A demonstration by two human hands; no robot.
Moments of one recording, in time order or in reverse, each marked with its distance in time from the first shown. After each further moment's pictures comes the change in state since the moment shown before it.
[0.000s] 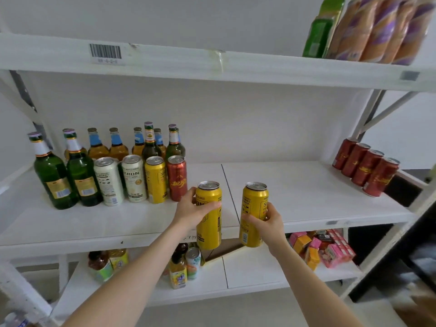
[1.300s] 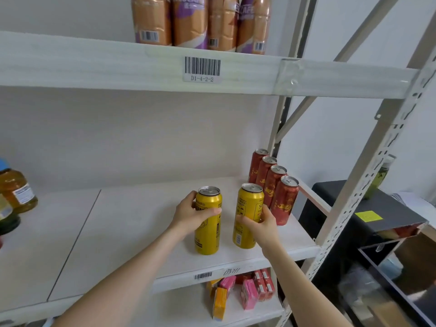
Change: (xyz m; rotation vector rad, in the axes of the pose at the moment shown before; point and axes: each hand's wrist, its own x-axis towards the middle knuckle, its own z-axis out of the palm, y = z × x) left_hand 0.161 0.092 0.443 0.044 -0.132 0.027; right_hand 0.251 0.085 -0.382 0.096 0.077 -0.013
